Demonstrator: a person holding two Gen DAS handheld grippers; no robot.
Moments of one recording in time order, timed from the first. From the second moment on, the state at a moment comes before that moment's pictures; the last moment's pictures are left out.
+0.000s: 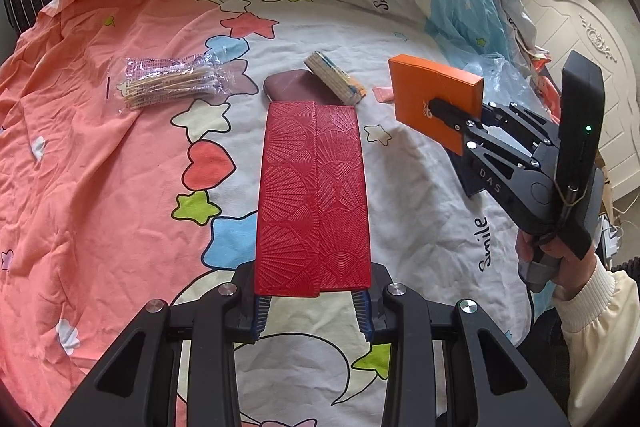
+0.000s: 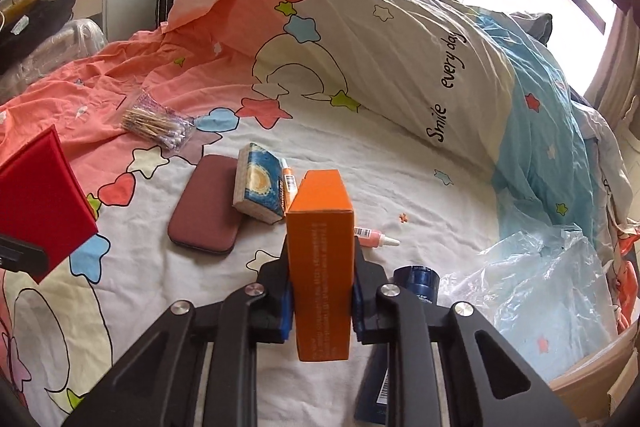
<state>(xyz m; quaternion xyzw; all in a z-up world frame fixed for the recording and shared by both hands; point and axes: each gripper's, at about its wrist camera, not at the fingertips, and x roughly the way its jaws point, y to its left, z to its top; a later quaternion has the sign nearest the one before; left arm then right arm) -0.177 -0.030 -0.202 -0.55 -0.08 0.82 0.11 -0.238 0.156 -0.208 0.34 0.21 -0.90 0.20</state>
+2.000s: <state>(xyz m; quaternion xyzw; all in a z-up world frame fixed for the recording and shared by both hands) -0.199 0.387 -0.066 -0.45 0.06 0.80 0.38 -0.141 0.465 -0.059 0.35 0.17 -0.92 -0.04</state>
